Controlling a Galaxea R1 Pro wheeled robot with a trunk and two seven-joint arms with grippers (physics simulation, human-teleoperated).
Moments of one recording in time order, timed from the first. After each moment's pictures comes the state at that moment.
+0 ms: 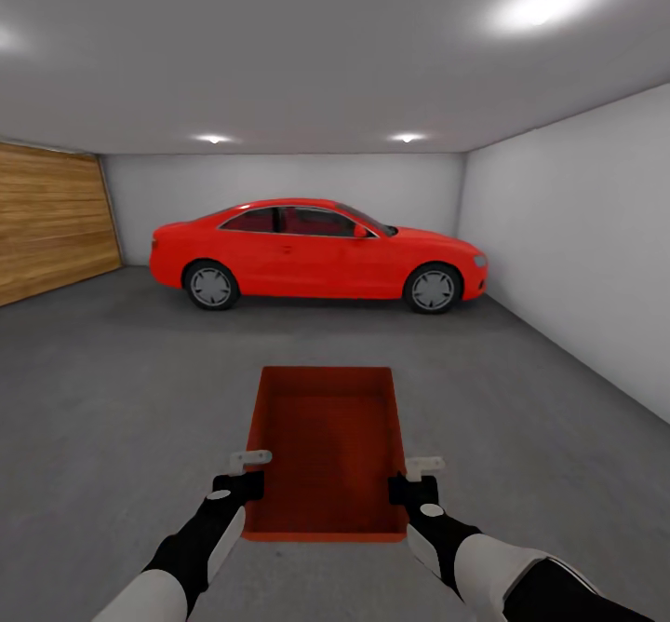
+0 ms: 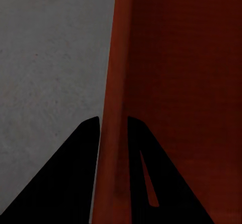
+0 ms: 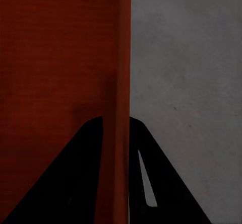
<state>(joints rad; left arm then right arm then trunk) -0.56 -0.07 -0.09 -0.56 0.13 0.17 0.21 -0.77 0.14 0.55 0.00 -0.47 -0.26 -0.18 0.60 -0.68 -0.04</state>
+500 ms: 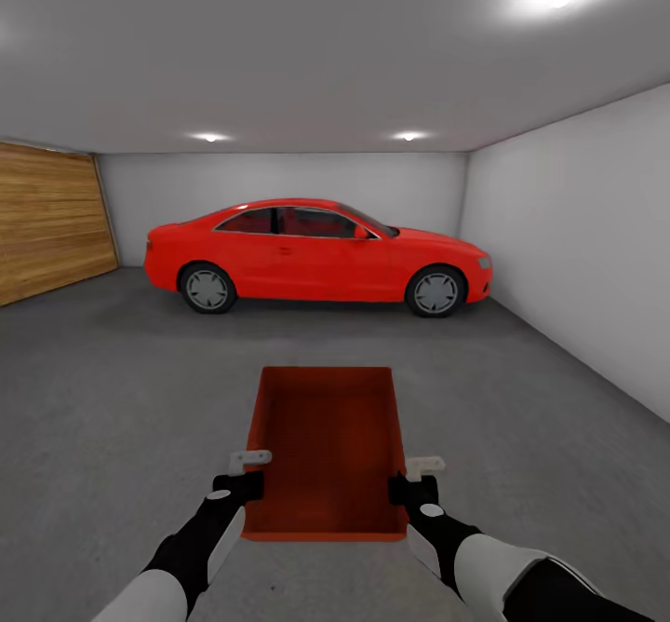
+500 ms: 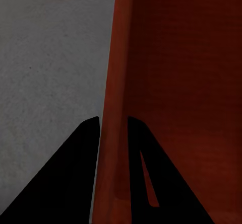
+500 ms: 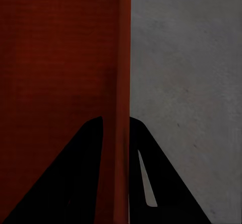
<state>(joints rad) -0.56 -0.07 -0.09 -0.56 0.13 0.17 0.21 -0.77 0.14 0.55 0.00 -0.47 -0.26 -0.18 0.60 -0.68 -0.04</state>
